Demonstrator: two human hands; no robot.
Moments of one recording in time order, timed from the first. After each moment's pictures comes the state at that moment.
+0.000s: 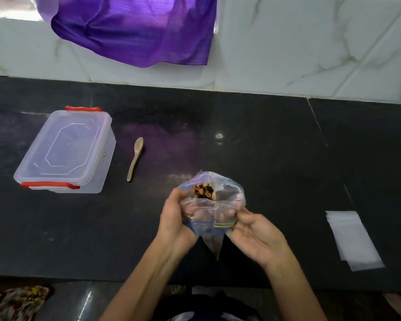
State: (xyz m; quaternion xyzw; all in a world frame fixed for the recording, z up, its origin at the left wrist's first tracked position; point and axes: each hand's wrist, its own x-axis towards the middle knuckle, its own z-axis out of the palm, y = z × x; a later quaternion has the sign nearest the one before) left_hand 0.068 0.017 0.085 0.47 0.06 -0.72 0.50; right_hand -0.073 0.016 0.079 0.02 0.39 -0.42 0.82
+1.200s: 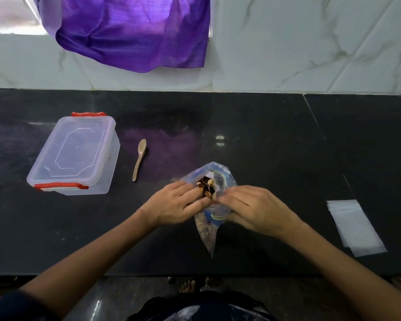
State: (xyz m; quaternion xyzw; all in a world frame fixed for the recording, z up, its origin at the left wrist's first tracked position) left_hand 0.134 -0.008 0.056 0.21 -0.92 0.19 0.26; right_hand -0.102 -0.007 0.078 -0.95 0.24 -0.18 0.01
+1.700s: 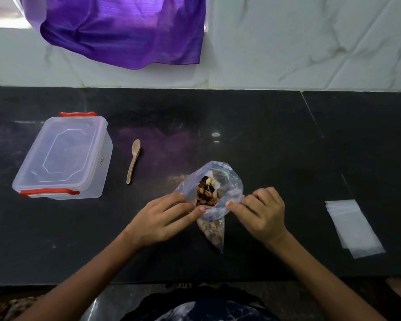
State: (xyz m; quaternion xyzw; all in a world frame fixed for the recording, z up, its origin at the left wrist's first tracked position) left_hand 0.147 0.010 0.034 0.25 -0.90 0.16 0.31; right_hand -0.103 -0.007 0.040 -0.84 0.30 -0.40 -0.19
